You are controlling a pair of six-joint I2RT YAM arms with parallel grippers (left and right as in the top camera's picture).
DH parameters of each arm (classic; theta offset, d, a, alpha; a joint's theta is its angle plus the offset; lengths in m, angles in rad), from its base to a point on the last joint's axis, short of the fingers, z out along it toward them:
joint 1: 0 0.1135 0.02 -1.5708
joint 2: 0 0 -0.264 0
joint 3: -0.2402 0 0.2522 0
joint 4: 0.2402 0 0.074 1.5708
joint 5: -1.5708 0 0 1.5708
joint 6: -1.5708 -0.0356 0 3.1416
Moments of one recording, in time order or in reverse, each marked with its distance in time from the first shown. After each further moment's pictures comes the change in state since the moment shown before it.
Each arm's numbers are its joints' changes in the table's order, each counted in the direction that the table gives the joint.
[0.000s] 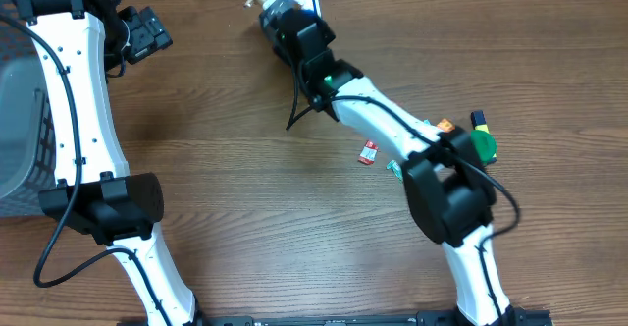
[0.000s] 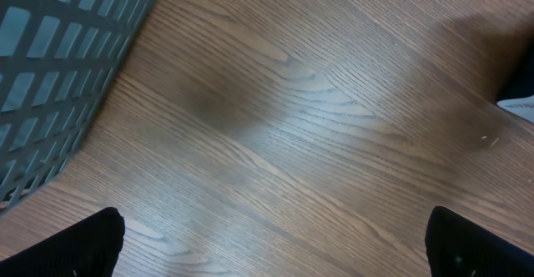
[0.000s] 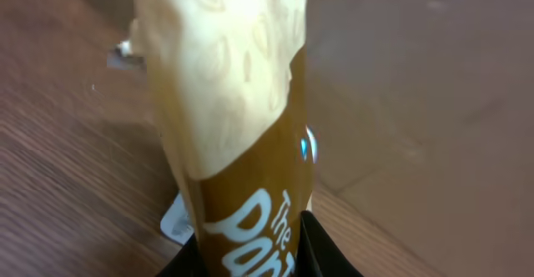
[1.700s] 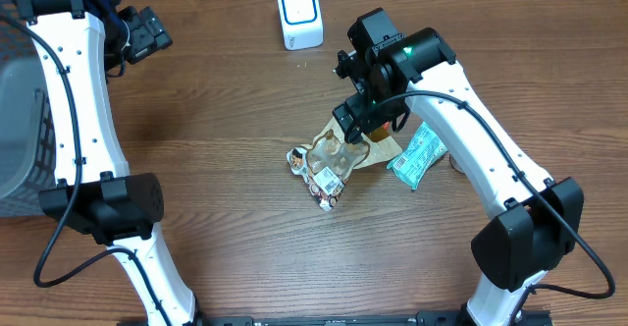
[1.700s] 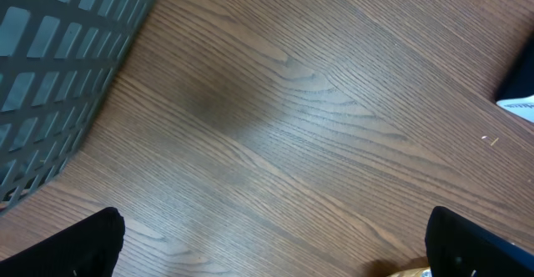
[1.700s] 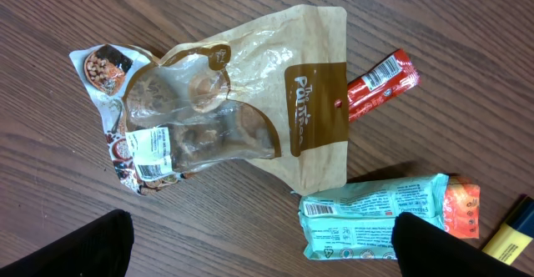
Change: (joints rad) left arm 0.000 0.000 0.000 0.000 0.000 0.000; right arm -0.132 -0.346 -0.006 1.287 0.416 -0.245
